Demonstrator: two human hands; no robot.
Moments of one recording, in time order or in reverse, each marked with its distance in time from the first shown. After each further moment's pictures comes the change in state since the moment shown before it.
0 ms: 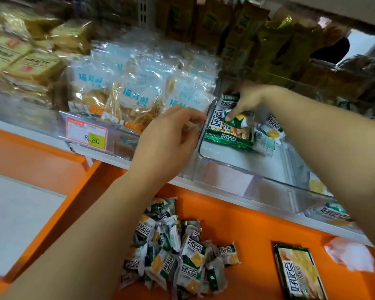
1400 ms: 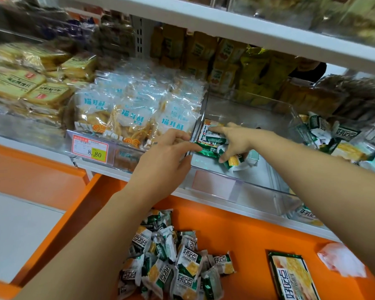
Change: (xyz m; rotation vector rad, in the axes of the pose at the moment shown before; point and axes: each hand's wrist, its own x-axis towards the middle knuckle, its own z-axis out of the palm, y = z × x) left_hand -0.013 0.002 0.001 0.146 -0.179 0.017; right_hand -0.040 0.013 0.041 -0.206 -0.087 -0.152
